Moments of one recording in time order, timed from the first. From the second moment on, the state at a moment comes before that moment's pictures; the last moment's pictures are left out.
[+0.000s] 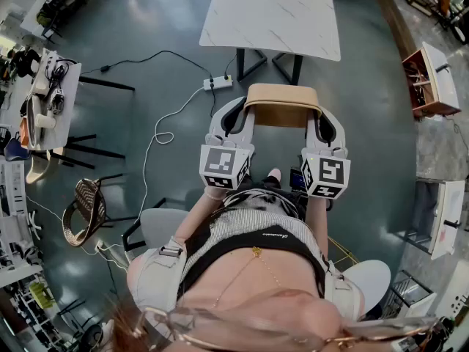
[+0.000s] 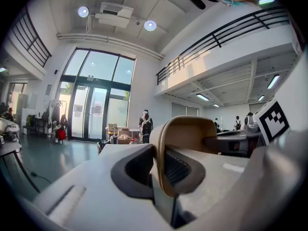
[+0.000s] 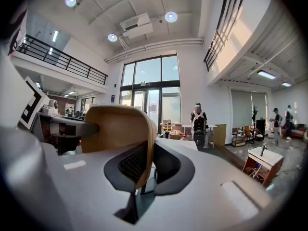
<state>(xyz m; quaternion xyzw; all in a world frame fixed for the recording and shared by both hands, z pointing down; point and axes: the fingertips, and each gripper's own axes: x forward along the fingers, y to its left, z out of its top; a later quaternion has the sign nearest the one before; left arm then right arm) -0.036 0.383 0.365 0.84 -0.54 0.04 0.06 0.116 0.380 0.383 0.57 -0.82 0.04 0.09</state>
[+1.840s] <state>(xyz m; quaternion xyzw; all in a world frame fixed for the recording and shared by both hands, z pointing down) -0.021 0.344 0.374 0.82 -0.57 0.04 0.06 0.131 0.336 0.386 0.53 -0.84 0.03 0.09</state>
